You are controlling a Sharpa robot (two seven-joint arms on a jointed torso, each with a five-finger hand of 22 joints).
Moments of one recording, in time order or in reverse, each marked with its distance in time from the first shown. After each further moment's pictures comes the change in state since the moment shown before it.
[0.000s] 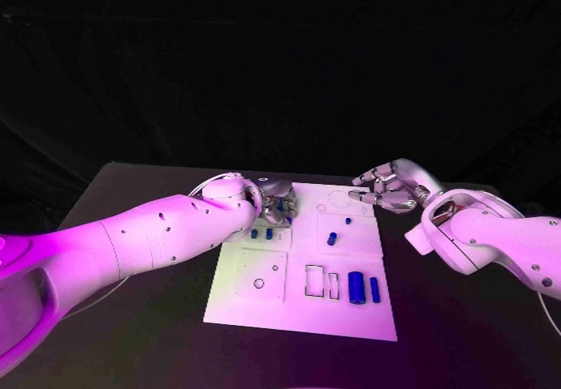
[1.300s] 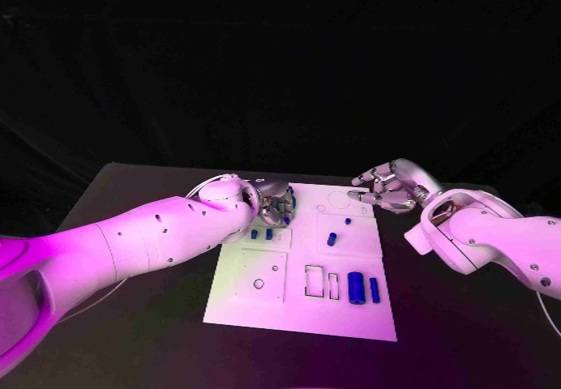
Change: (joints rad) left arm -0.006 -0.017 0.007 0.011 0.005 -0.015 -0.008; left_hand -0.016 0.034 0.082 -0.071 -0.004 0.114 -0.007 -0.010 -0.022 0.115 -0.026 -0.033 -0.007 0.061 -0.025 0.117 0.092 -0.015 0.044 -0.019 0.119 0.150; right arm 0.000 0.002 0.000 -0.002 0.001 0.001 0.001; right_hand 0.000 0.000 0.000 0.000 0.004 0.000 0.000 0.004 0.000 0.000 0.000 0.000 0.001 0.000 0.000 0.000 0.000 0.000 0.000 0.000 0.000 -0.001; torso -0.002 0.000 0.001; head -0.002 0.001
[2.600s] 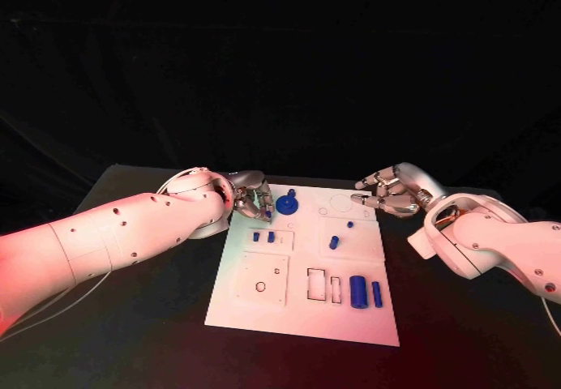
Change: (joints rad) left arm 0.016 -0.144 0.039 0.093 0.109 0.015 -0.030; left_hand -0.020 -0.009 0.000 0.000 0.000 0.007 0.000 -0.013 -0.006 0.012 0.002 -0.020 -0.003 0.000 0.000 0.000 -0.015 0.000 0.000 0.000 0.004 0.004; right arm -0.002 -0.003 0.000 -0.003 0.000 0.000 0.001; right_hand 0.004 0.004 -0.002 0.002 0.000 0.000 0.000 0.000 0.001 0.002 0.002 0.000 0.001 -0.004 -0.004 -0.004 -0.001 0.011 0.000 0.000 -0.004 0.001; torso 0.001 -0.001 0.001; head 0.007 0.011
